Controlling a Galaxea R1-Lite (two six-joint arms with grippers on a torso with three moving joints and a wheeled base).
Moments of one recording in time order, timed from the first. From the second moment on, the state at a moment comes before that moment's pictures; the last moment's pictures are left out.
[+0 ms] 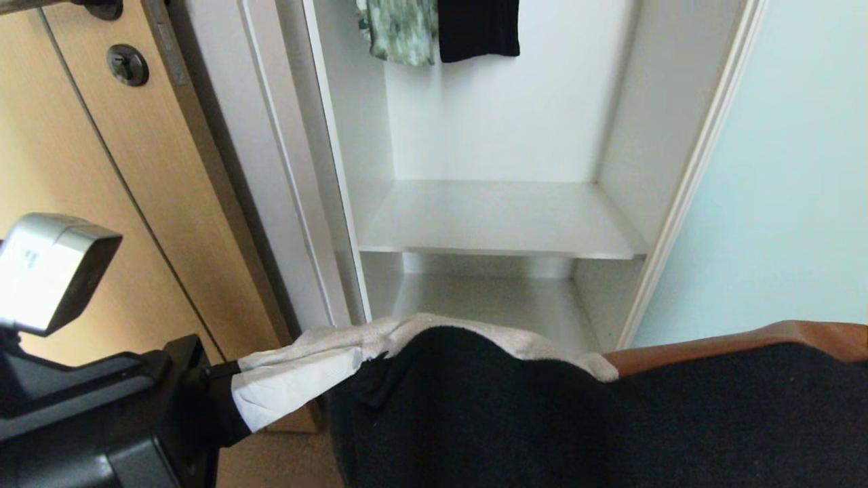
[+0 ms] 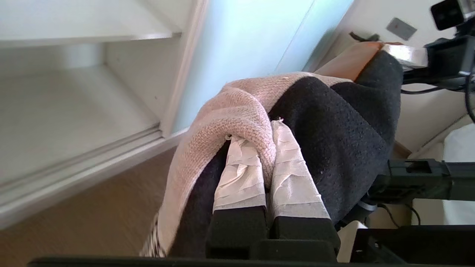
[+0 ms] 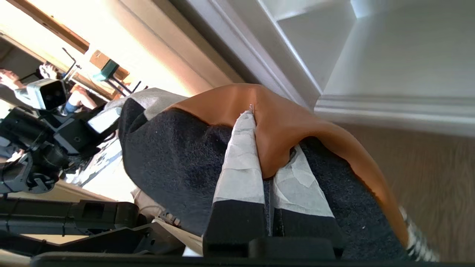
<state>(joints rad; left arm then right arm) -0.72 1.10 -0.46 -0.71 -0.28 -0.35 0.18 0.69 -0.74 0.10 0.43 0.62</state>
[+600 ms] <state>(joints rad) -0.72 1.10 -0.47 -0.71 -0.28 -0.34 0.18 0.69 -0.73 0.10 0.43 0.62</state>
